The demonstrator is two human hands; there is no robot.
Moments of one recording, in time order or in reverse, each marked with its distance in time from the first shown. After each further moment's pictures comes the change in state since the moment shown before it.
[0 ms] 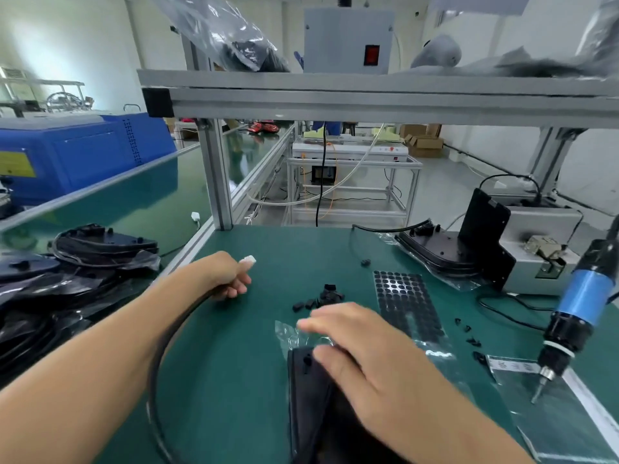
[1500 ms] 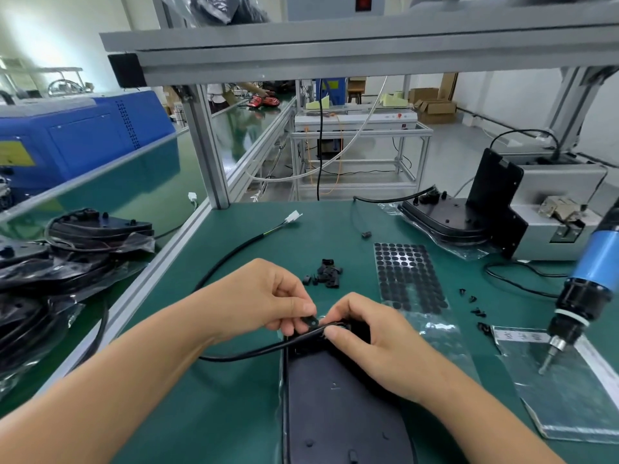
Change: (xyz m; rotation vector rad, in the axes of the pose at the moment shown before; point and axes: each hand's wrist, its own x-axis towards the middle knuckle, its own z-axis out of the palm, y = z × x) left_hand -0.150 0.021 0.058 0.041 -0.315 0.475; right_hand -0.001 0.077 0.021 0.306 0.054 0.194
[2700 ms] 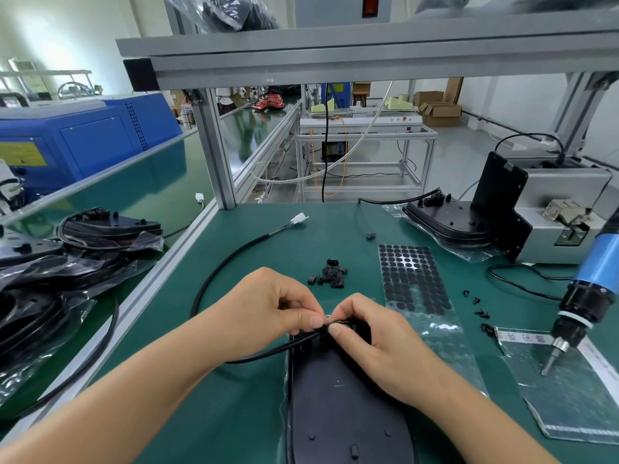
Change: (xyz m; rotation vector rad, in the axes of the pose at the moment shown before) left_hand -0.012 -0.010 0.009 0.159 0.133 0.177; right_hand -0.003 0.001 0.007 -0.047 0.043 -0.017
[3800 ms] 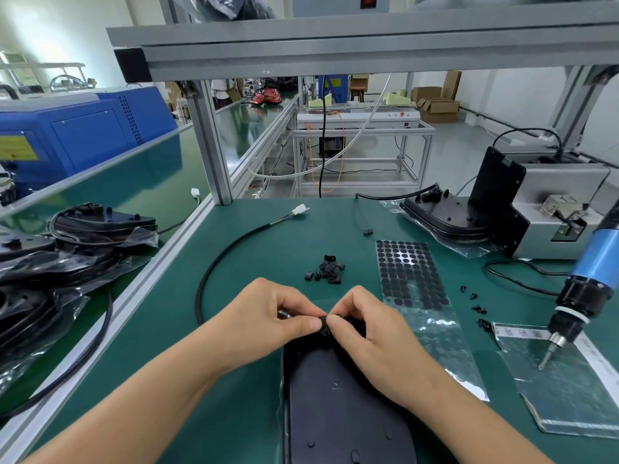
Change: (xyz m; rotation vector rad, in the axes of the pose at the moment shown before) left_hand -0.002 -0.017 0.016 -0.145 0.017 -0.066; right_hand 0.000 -0.003 0.009 0.048 0.101 0.058
